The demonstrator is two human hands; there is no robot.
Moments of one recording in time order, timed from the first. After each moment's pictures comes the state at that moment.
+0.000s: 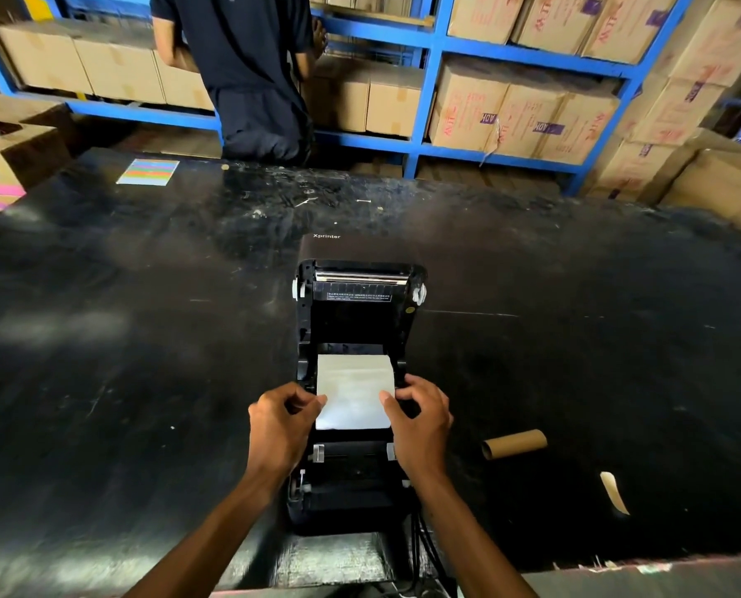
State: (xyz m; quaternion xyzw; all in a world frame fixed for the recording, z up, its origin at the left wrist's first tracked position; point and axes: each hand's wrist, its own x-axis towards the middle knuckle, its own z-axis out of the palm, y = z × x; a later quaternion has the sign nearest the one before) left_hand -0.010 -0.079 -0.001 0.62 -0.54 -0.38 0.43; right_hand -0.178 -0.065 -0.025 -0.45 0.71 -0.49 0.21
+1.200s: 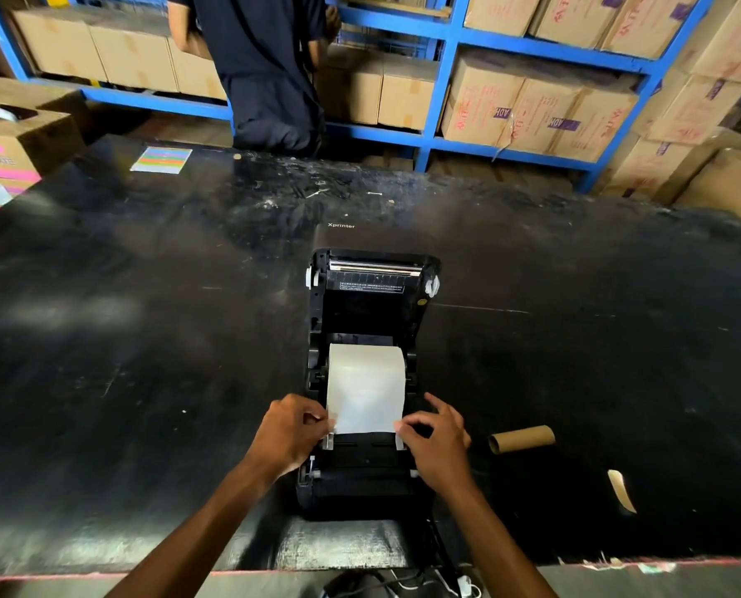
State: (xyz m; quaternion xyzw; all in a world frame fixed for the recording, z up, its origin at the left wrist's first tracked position) left_hand 0.006 -0.078 -0.012 0.61 -0.67 -0.37 0.19; right_hand -0.198 -0.035 -0.022 -0.52 0.74 -0.31 0.30
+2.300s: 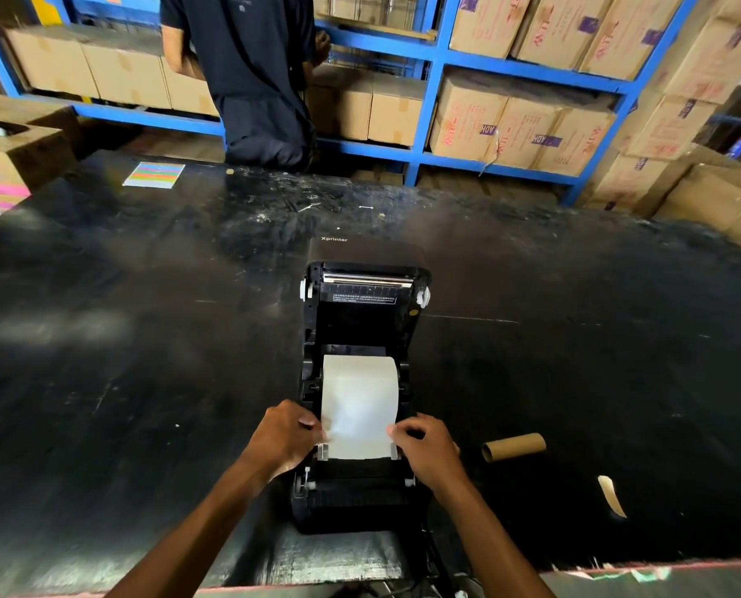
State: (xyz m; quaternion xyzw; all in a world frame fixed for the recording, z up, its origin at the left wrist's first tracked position) left_hand 0.006 -0.086 -0.006 0.64 -0.64 -0.40 0.13; right_hand -0.201 -0.045 -0.029 -0.49 0.75 -0.27 0.35
